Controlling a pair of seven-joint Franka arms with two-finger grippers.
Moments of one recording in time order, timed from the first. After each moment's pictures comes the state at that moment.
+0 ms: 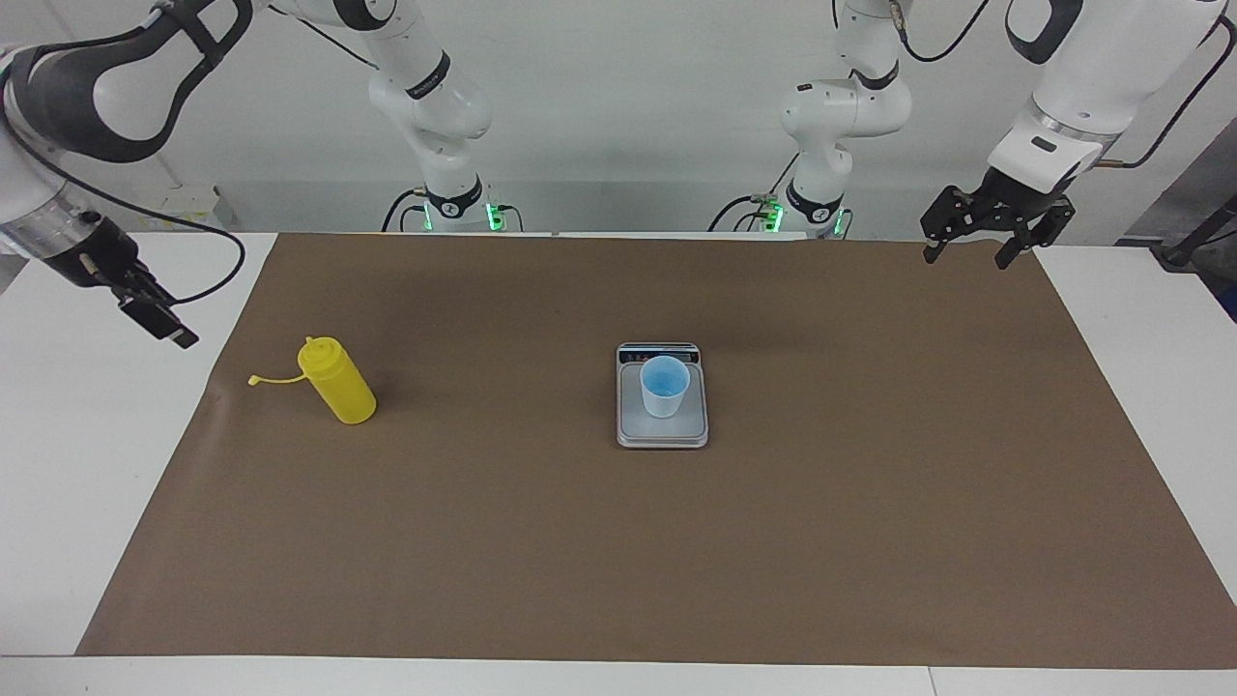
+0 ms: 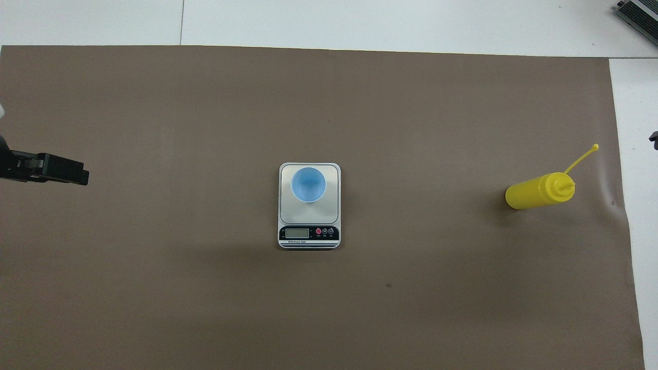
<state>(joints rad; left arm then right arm) 0.00 -0.06 -0.08 -1.63 -0.05 1.57 0.05 -0.43 0.33 0.02 -1.34 0.14 1.58 0.46</state>
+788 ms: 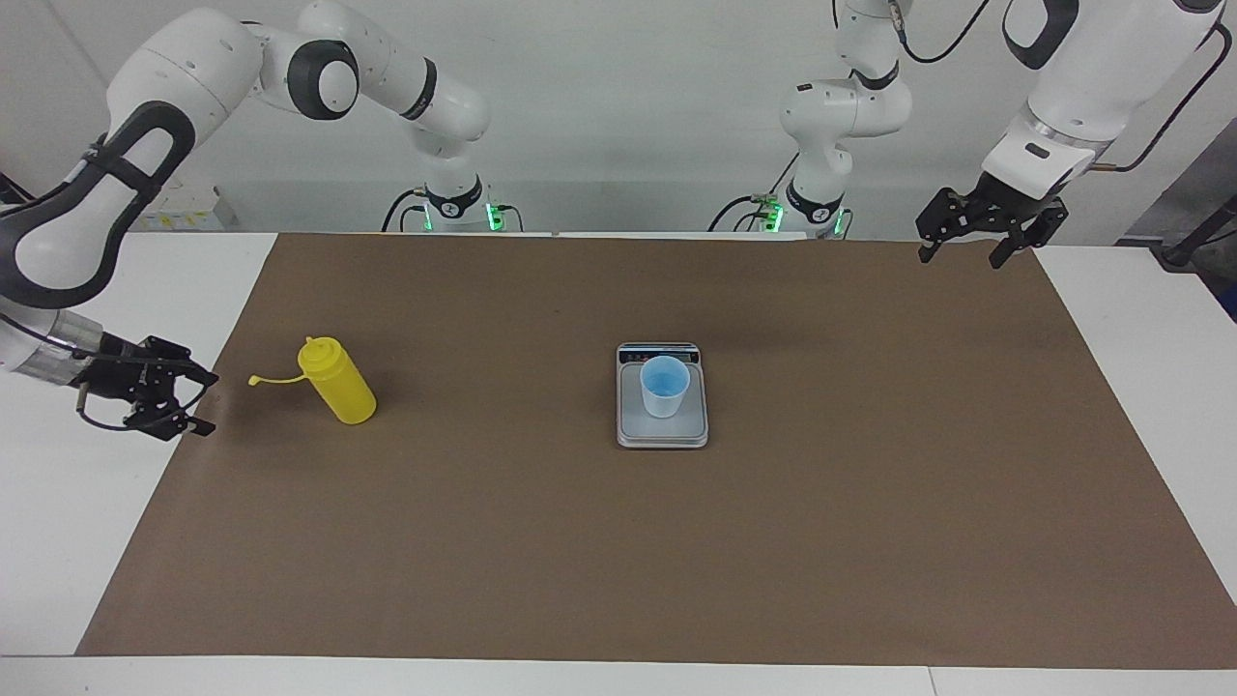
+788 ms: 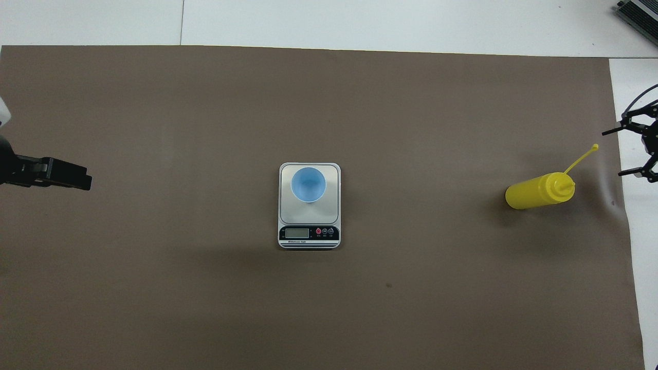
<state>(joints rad) 0.00 -0.06 -0.08 -1.64 -0.05 1.55 0.04 -0.50 0.67 0.02 -1.15 0.39 1.49 0.73</state>
